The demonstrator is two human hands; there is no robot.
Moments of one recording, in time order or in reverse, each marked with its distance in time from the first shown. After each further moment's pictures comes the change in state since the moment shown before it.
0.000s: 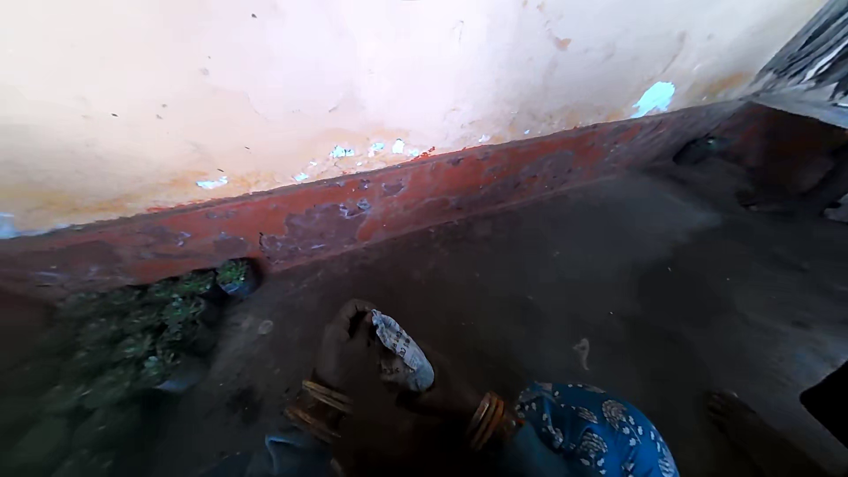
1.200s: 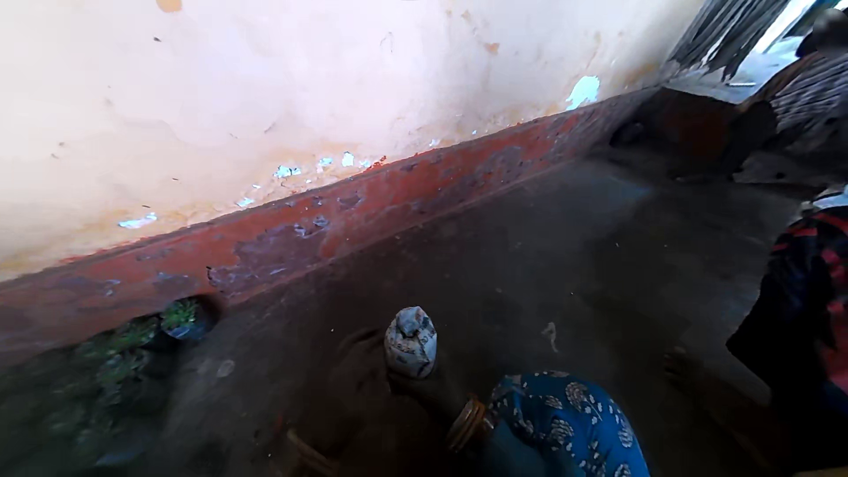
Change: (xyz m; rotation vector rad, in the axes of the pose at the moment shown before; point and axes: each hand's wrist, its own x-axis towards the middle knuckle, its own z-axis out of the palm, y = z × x) left_hand -0.014 -0.005 0.024 0.275 -0.275 0.432; right_hand -0.009 -0.019 -0.013 0.279 0.449 0.212
